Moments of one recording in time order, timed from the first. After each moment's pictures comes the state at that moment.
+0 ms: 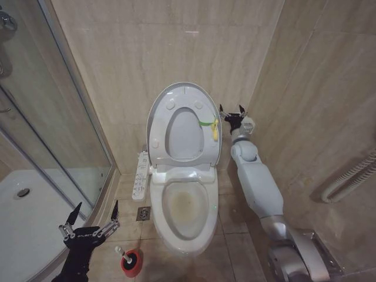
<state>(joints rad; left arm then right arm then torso) 1.97 -1.43 -0.67 -2.50 -0.14 -0.06 -0.09 -0.34 1.38 0.41 1.18 0.25 0.09 0.05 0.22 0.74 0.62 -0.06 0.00</state>
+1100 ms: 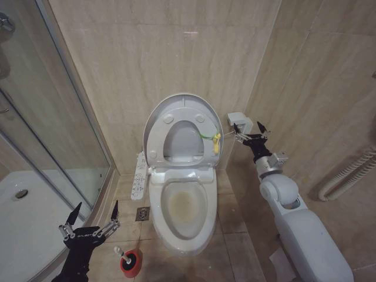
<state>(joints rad) 1.97 -1.43 -0.67 -2.50 -0.14 -0.06 -0.09 -0.87 1.13 0.48 1.86 0.41 -0.06 0.14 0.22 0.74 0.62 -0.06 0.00</state>
